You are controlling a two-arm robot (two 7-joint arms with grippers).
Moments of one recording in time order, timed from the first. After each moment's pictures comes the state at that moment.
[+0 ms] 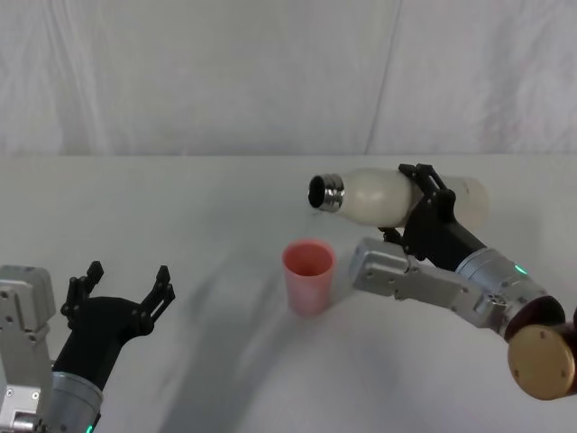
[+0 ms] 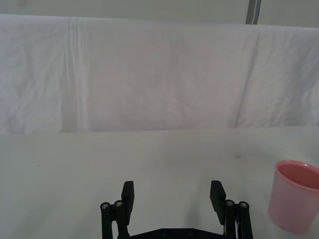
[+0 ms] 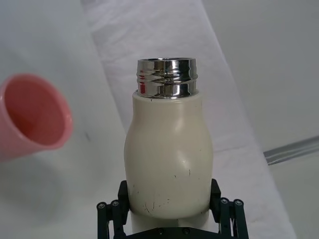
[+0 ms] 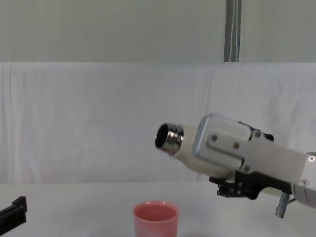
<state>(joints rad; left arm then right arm) 0.27 0.24 0.04 -1.85 -0.25 -0.02 -0.02 0.29 0.31 -0.50 -1.58 -0.77 0.07 0.15</state>
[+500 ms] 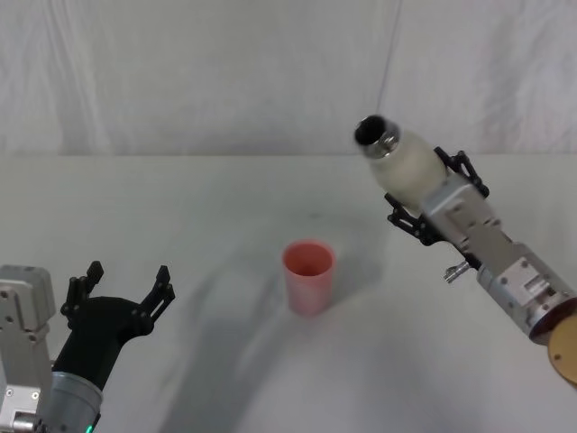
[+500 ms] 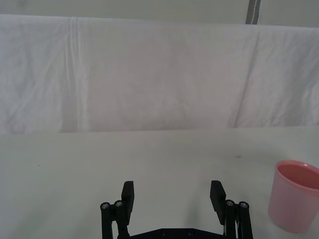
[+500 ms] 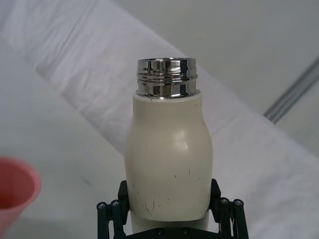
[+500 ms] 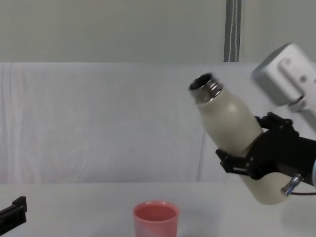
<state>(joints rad) 0.27 0.24 0.04 -1.85 -0.25 -0.02 -0.02 0.22 0.22 -0.32 -1.58 -0.37 -0.03 0.17</state>
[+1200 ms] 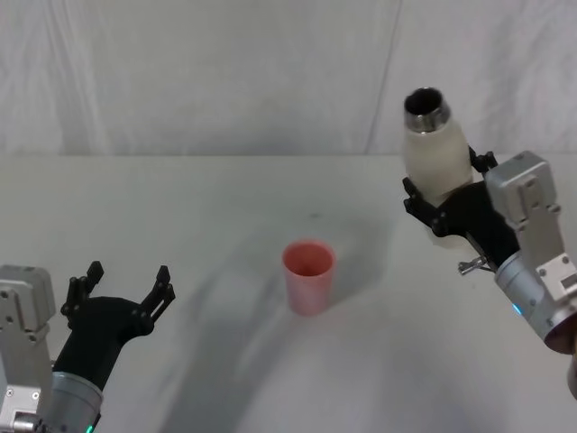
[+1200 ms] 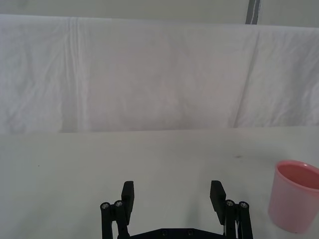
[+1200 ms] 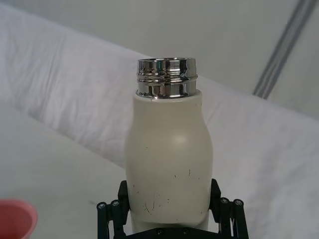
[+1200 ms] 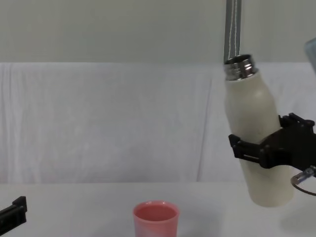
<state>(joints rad) 0.27 0.24 0.04 -1.85 -0.25 -0.02 -0.02 0.18 0.17 -0.24 -1.58 -0.13 -0.07 0.19</state>
